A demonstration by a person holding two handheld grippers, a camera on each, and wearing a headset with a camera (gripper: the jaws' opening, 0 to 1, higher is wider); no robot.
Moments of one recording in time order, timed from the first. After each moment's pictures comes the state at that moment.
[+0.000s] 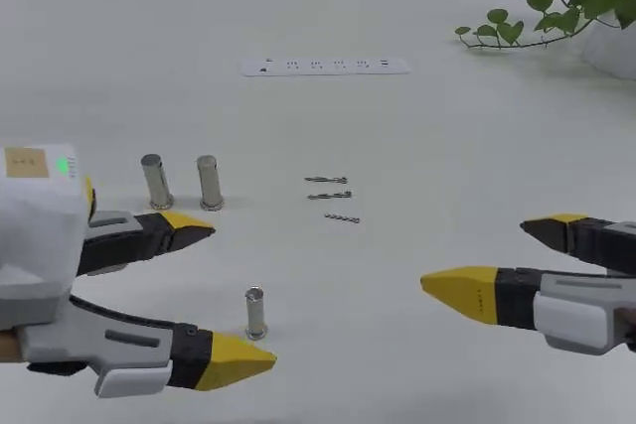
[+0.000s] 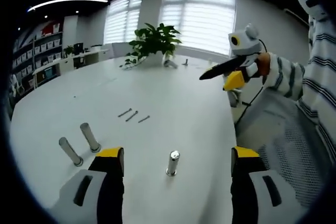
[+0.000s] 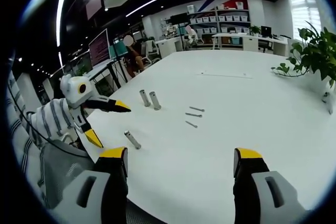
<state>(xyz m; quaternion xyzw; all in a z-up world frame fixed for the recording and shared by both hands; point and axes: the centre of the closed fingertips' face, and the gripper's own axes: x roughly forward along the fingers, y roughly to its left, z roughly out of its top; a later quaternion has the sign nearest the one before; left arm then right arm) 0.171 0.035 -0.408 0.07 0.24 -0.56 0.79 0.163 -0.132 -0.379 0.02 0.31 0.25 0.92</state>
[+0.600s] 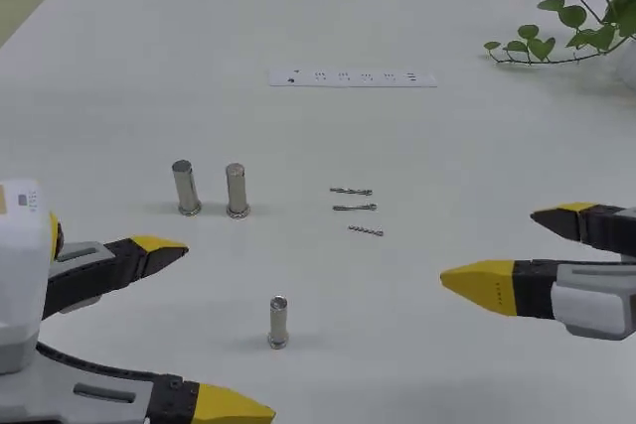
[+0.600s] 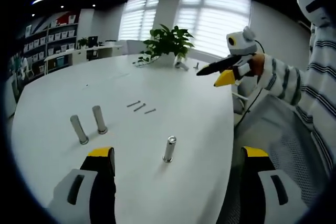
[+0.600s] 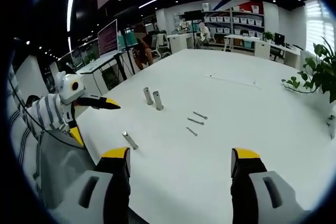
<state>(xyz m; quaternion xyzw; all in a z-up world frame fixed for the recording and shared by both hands) 0.152 0.060 -0.409 0.04 0.25 -0.52 0.81 0.189 -0.125 -0.370 -0.04 0.32 0.29 0.90</state>
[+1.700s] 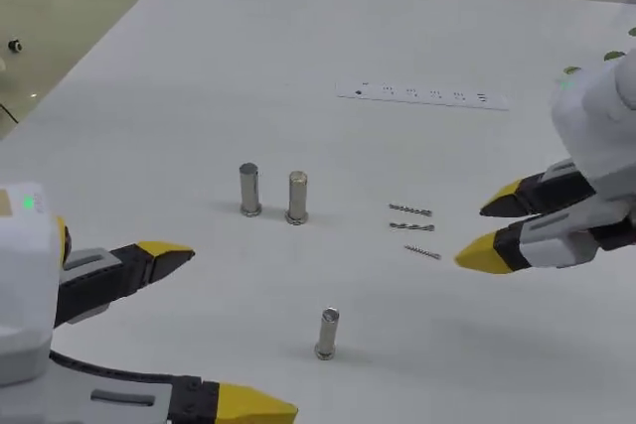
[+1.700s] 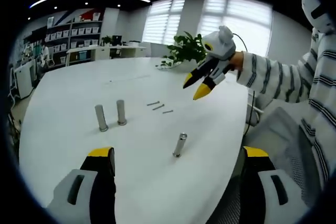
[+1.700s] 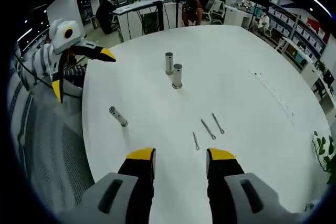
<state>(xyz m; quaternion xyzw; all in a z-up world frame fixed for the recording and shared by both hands) 0.150 0.088 -0.396 0.00 0.26 -0.44 0.86 0.250 -0.081 -0.415 -0.26 0.40 0.45 0.76</state>
